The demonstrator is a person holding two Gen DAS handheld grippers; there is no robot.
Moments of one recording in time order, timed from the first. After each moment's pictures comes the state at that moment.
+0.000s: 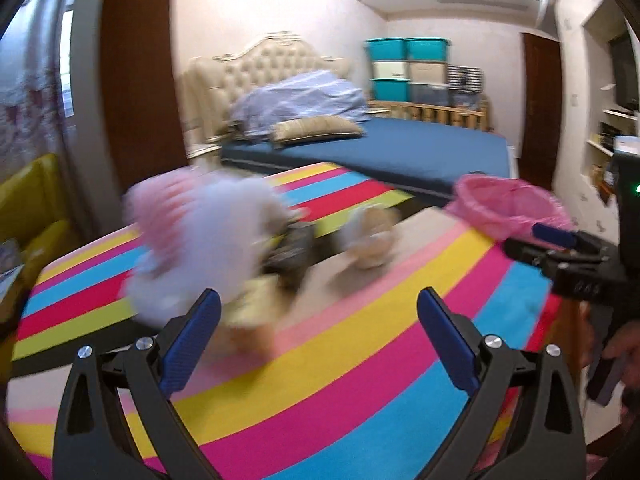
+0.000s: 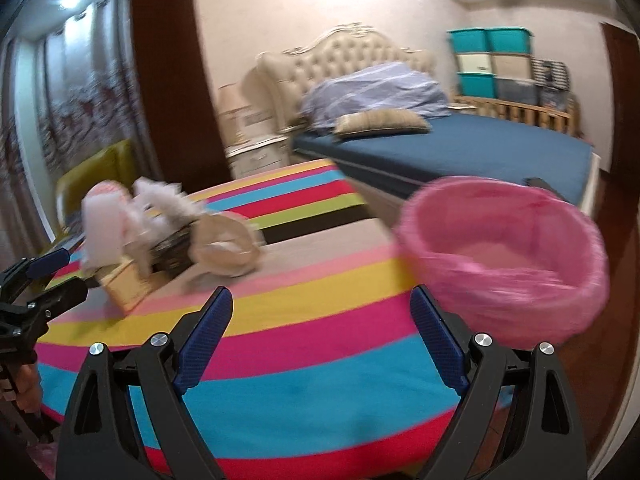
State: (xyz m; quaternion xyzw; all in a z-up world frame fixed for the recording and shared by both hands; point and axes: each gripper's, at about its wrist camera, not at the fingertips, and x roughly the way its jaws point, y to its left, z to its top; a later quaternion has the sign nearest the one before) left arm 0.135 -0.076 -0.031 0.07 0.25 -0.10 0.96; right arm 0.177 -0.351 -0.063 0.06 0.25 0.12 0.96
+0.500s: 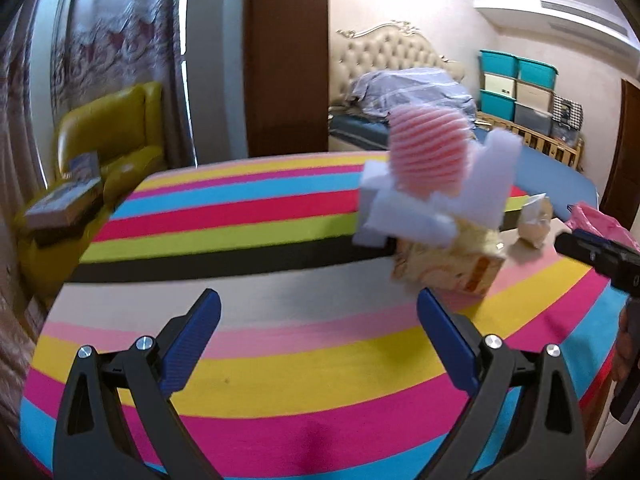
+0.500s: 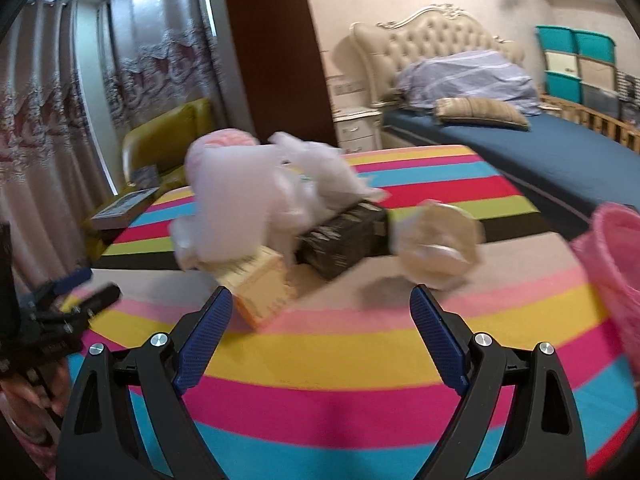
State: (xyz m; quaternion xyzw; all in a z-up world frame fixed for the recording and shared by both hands) left arm 0.109 0.091 -0.057 -0.02 0.28 0.06 0.96; right arm 0.208 -0.202 -0.055 0.03 0.28 0.25 0.93
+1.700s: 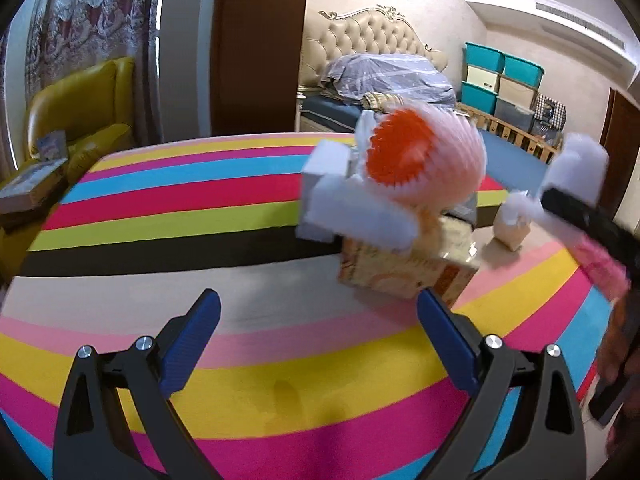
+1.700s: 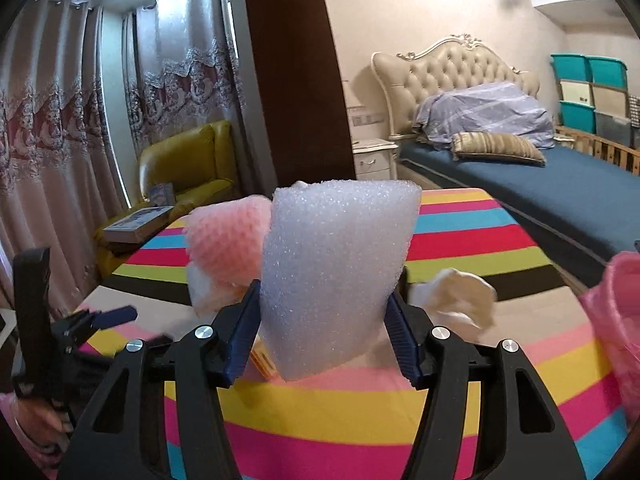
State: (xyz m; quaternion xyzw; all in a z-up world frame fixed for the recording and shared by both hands) left arm 0.155 0.049 -0.063 -0.05 0.32 0.00 0.95; right arm 0.207 -0.218 -0.036 0.03 0.22 0.26 0.94
